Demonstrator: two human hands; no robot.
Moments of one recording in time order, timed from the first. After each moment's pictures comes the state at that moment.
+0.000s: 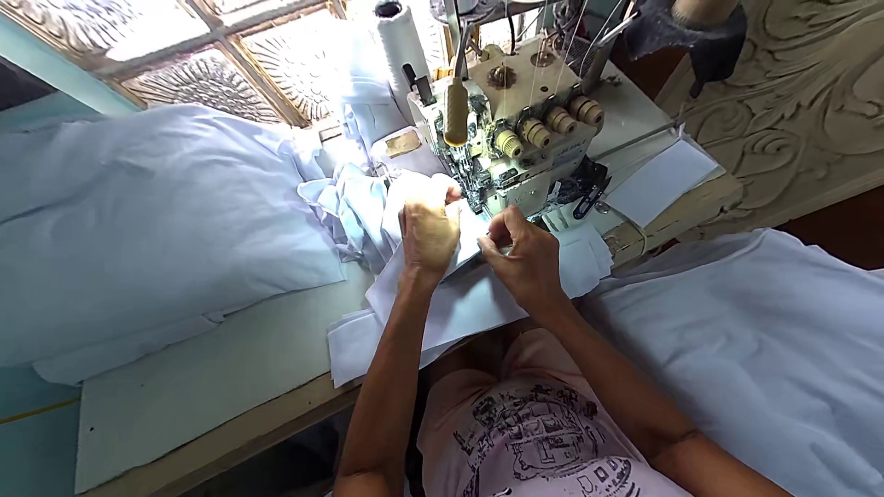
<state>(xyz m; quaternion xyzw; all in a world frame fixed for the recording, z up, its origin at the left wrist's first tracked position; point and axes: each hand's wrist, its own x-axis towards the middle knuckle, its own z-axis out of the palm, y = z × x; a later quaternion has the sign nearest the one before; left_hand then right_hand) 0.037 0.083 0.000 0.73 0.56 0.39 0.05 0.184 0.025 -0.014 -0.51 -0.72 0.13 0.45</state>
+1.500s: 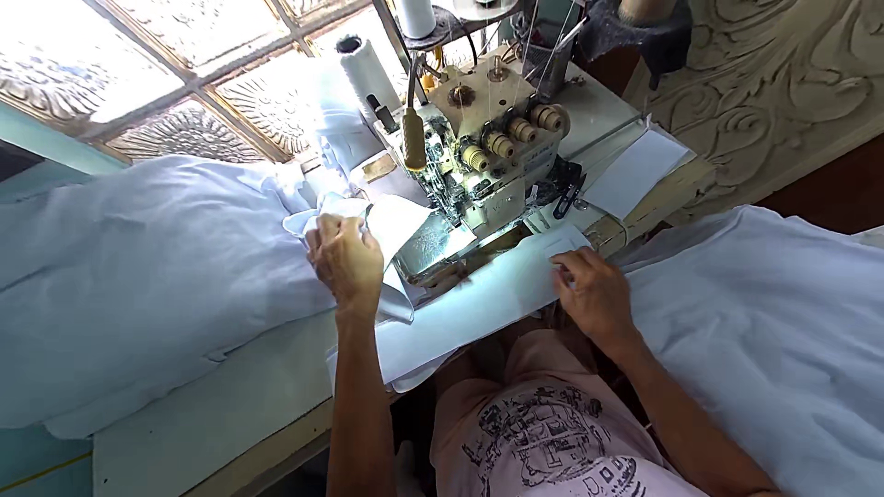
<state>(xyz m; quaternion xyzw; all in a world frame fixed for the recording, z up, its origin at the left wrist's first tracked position) -0.037 0.080 -0.006 0.67 0.70 0.24 -0.01 0.273 -0.019 -0.047 -0.65 -0.69 0.07 0.29</state>
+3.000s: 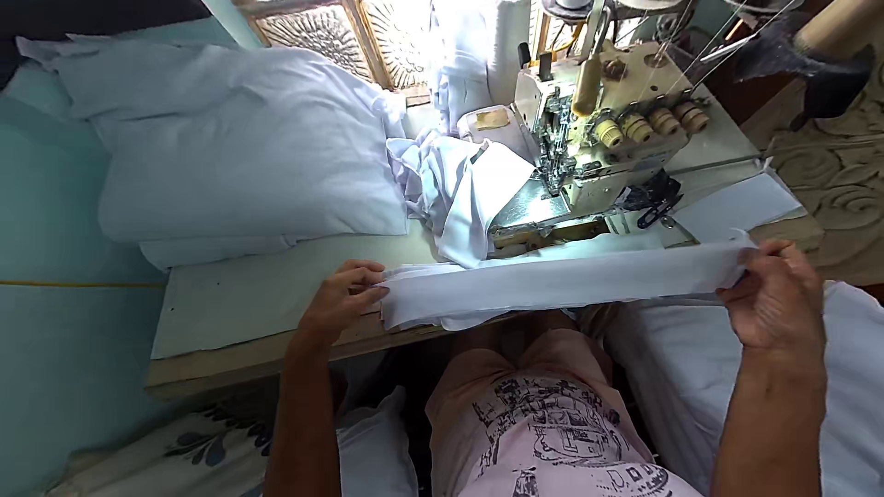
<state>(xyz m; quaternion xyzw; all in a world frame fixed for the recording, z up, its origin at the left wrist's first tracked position) -0.173 -0.079 -0.044 0.59 0.66 0.33 0.34 0.330 -0.007 0.000 -0.55 -0.40 0.43 0.59</state>
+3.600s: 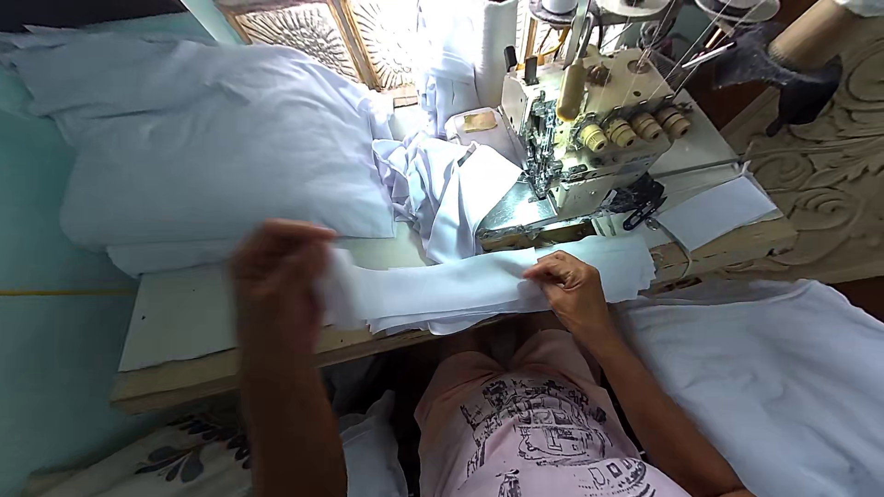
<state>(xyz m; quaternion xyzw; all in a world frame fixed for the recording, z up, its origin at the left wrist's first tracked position) -0.119 -0.081 0.044 0.58 0.47 0.60 0.27 0.196 -0.009 -0.044 -0.45 -0.73 0.30 0.41</state>
